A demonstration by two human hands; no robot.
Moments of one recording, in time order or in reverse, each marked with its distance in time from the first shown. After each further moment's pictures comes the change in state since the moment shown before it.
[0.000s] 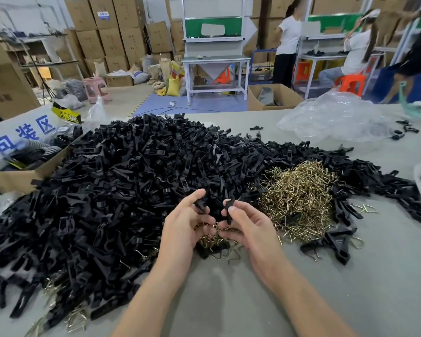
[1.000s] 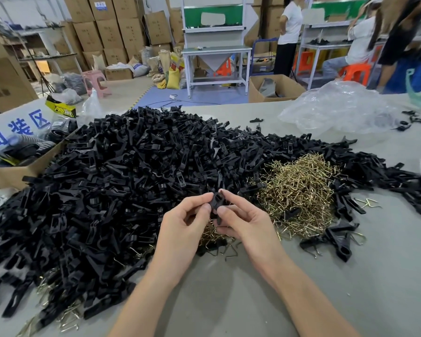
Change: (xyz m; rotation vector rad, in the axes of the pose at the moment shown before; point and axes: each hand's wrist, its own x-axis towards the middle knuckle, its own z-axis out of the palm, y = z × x) left_hand -0.005 -0.007 -0.003 0.439 -0.044 0.210; right_hand 0.001 0.000 -0.006 -0.077 -0.079 -0.008
